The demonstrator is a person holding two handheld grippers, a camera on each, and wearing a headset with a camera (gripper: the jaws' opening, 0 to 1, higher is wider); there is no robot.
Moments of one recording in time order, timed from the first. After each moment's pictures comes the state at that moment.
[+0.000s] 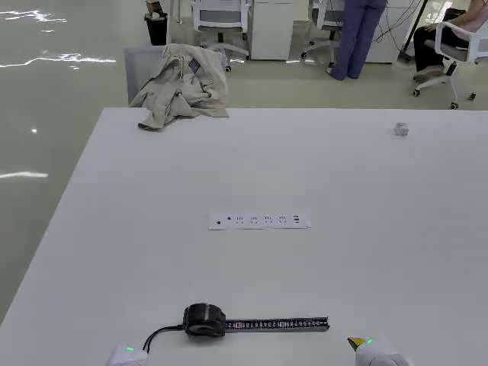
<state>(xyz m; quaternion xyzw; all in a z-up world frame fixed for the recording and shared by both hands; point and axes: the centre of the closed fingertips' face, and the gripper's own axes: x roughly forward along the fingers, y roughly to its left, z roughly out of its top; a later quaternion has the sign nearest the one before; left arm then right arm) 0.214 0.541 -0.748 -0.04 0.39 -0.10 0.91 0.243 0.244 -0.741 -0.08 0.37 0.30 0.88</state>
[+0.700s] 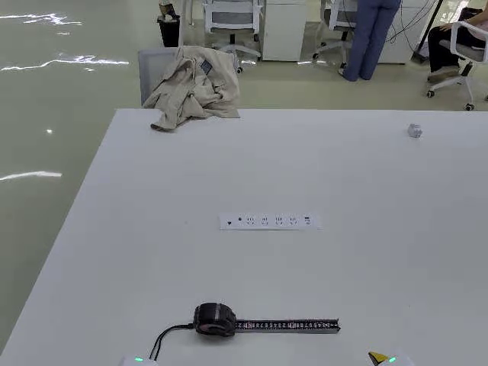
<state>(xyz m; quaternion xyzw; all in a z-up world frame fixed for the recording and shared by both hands) 0.189 0.533 -0.728 -0.04 0.40 -0.08 0.91 0.216 0.239 -0.722 -0.06 0.38 0.27 0.88</state>
